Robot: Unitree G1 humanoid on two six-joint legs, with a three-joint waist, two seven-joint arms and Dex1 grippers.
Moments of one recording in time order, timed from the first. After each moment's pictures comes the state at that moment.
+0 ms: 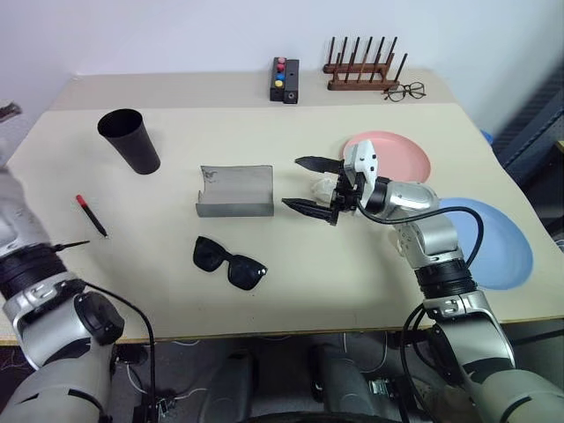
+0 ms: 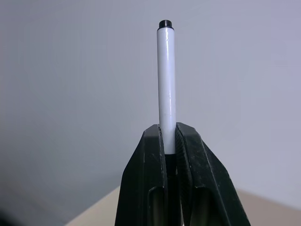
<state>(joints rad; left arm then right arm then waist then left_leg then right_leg) -0.83 0.59 0.68 0.45 -0.19 0.01 -0.11 -0.67 -0.36 0.08 0.25 0.34 0.12 1.08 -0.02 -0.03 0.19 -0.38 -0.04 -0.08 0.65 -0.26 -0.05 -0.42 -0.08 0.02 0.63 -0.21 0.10</state>
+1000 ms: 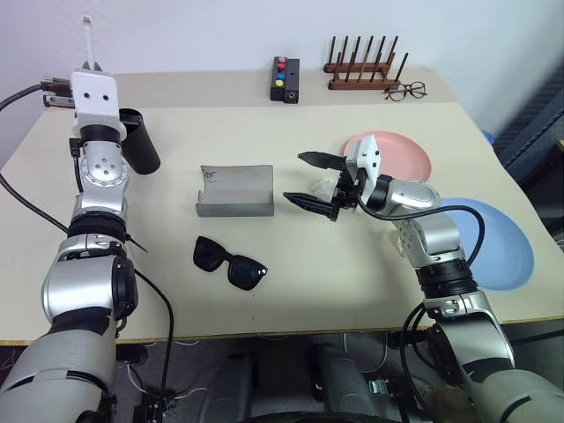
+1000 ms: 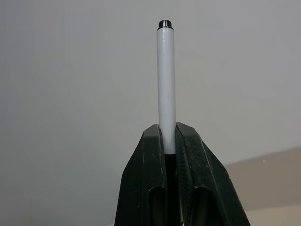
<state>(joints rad) -1.05 0.56 0.17 1.17 0.18 -0.58 0.21 -0.67 -0.36 0.07 0.23 0.34 0.14 1.05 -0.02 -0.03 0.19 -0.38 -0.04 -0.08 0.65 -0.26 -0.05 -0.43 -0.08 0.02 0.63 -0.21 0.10</state>
